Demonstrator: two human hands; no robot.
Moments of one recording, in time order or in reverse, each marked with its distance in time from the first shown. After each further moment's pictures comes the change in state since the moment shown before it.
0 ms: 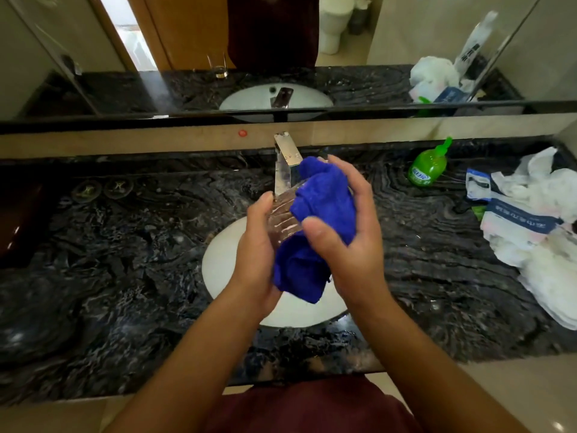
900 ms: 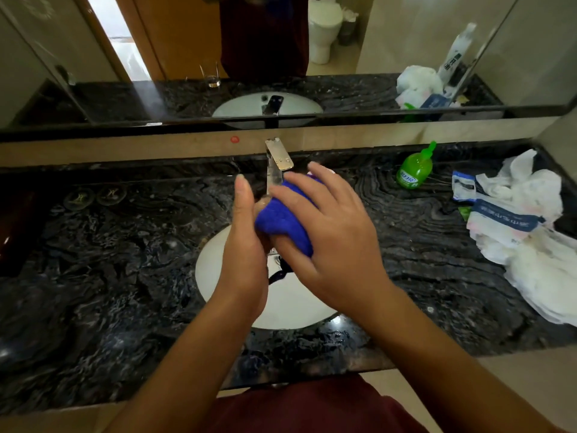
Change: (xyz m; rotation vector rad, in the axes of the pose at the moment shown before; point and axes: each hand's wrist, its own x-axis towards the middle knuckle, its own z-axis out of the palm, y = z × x) left_hand -0.014 0.006 0.008 0.191 -0.015 0.248; right_hand -0.001 -0.028 -0.004 -1.086 -0.264 -0.381
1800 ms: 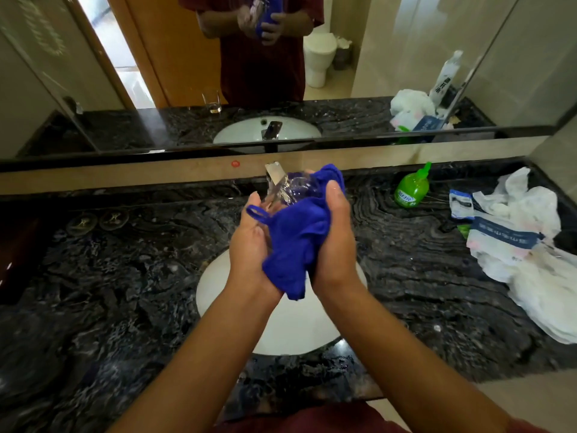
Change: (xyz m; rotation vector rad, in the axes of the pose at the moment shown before) left_hand 0.035 0.012 0.026 -0.558 0.063 -0.234; right_hand 0.040 0.001 0.035 1.525 0.341 0.775
